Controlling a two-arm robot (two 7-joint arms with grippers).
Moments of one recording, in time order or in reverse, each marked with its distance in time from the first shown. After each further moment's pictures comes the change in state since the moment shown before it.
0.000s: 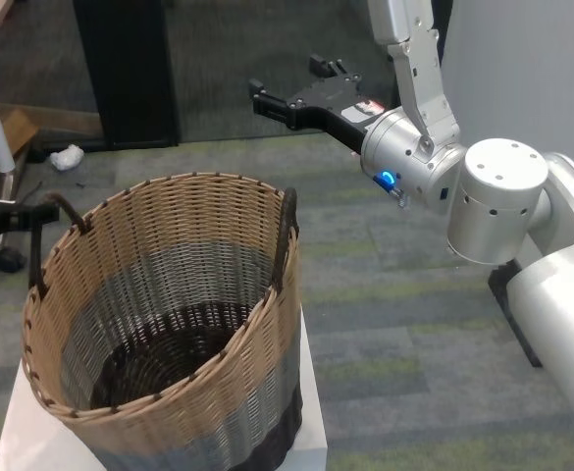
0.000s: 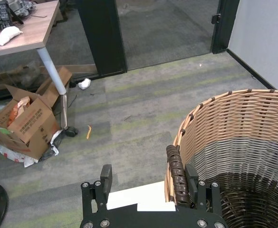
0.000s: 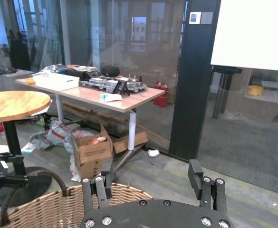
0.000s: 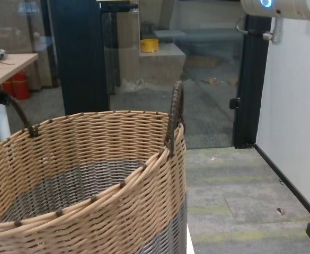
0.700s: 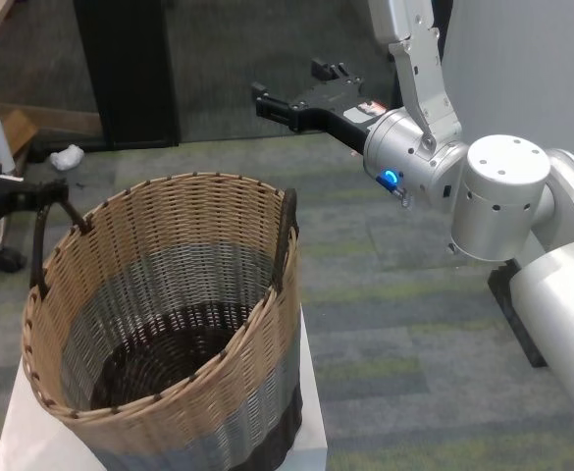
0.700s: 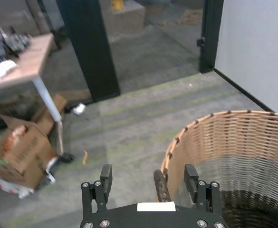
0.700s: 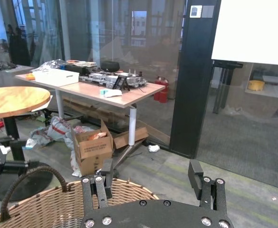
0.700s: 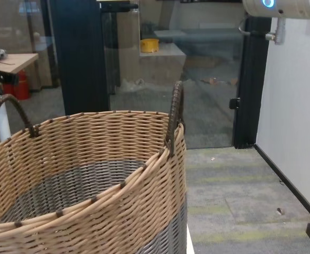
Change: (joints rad) left arm 0.013 0.005 -0.007 -0.047 0.049 -0.071 -0.026; right arm 0.004 0.004 -0.002 0.003 0.002 0.014 0.003
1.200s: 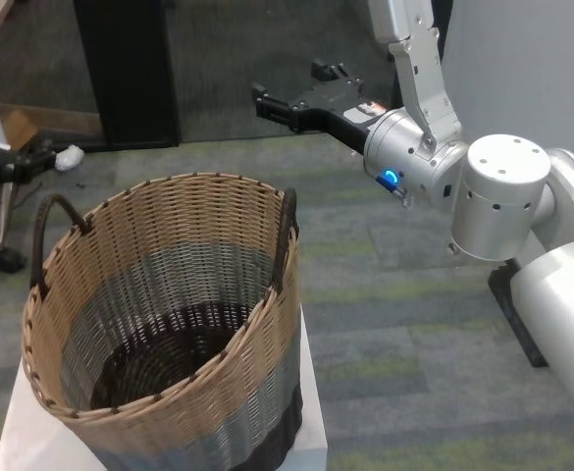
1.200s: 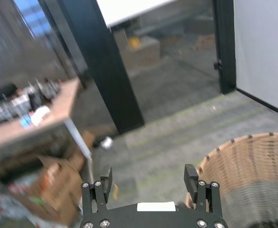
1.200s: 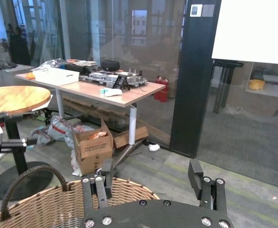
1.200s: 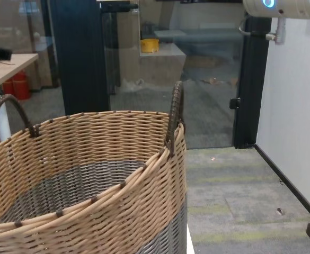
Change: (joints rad) left arm 0.013 0.015 0.011 -0.051 0.121 -0.130 0.043; right arm 0.002 0.002 0.000 0.001 0.001 0.006 0.001
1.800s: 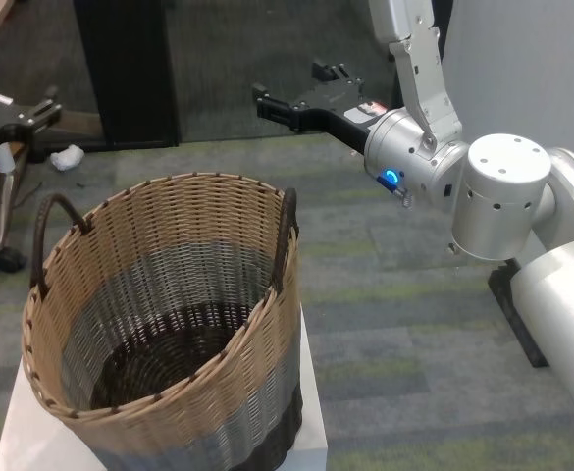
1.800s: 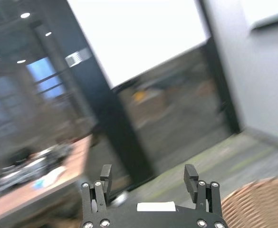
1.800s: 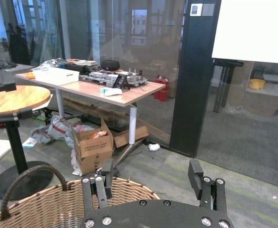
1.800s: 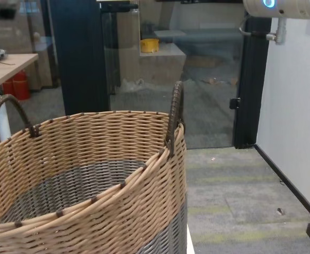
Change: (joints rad) left arm 0.026 -0.001 -0.022 -0.051 0.065 -0.220 -0.013; right arm 0.001 0.001 0.000 0.001 0.001 0.003 0.000
